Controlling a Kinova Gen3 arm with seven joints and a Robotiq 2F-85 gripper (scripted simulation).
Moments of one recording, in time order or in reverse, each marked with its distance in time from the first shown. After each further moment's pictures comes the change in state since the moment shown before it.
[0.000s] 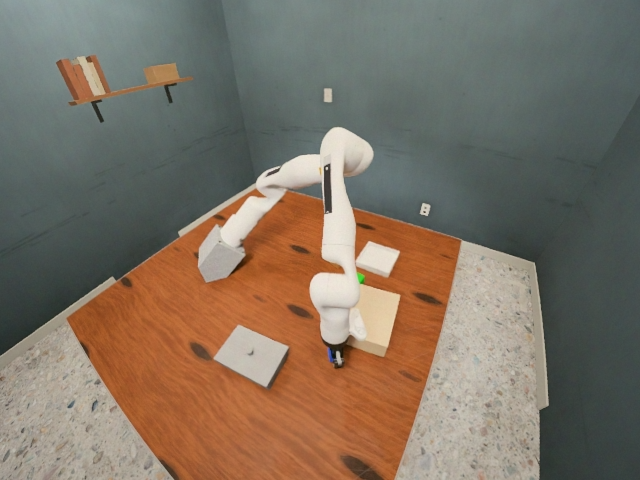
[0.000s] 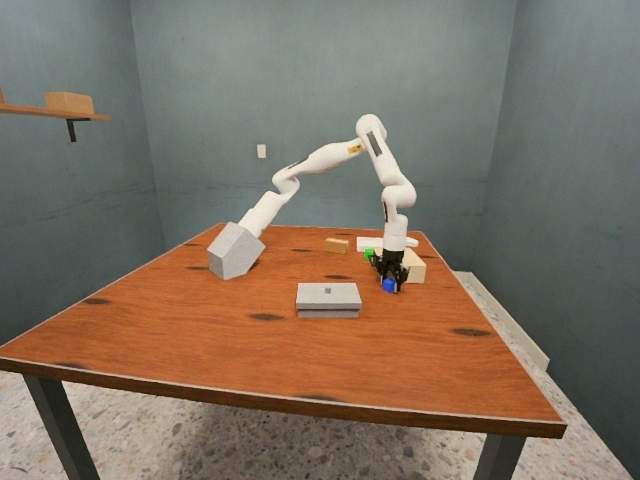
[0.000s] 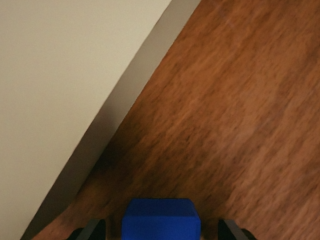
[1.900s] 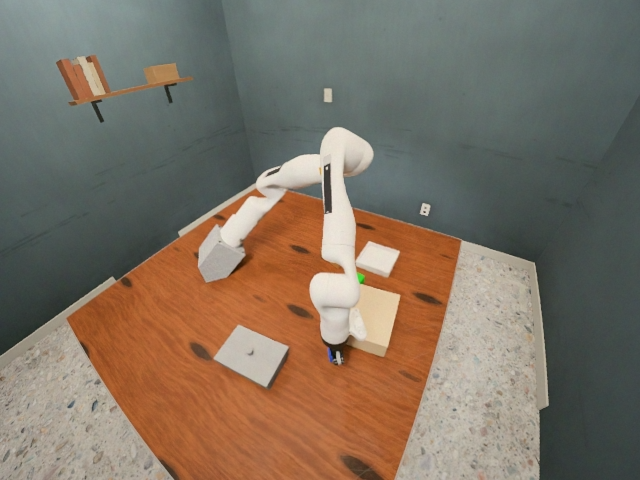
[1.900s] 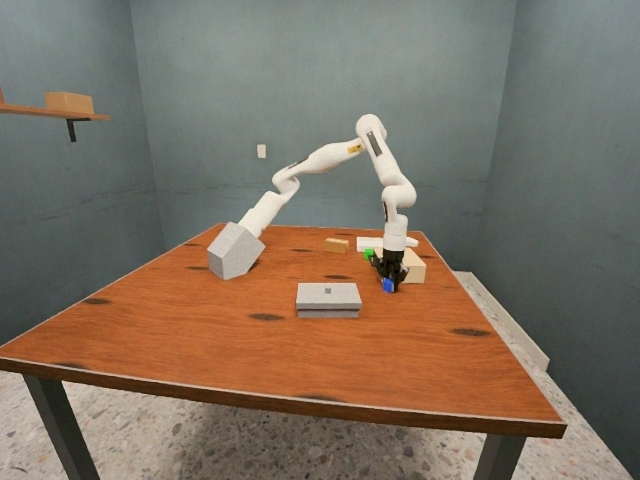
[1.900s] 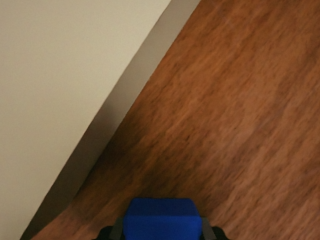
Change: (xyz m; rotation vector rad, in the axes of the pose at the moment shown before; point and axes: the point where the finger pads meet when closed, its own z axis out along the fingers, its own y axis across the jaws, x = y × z) arm 0.000 0.000 0.000 -0.001 0.000 0.000
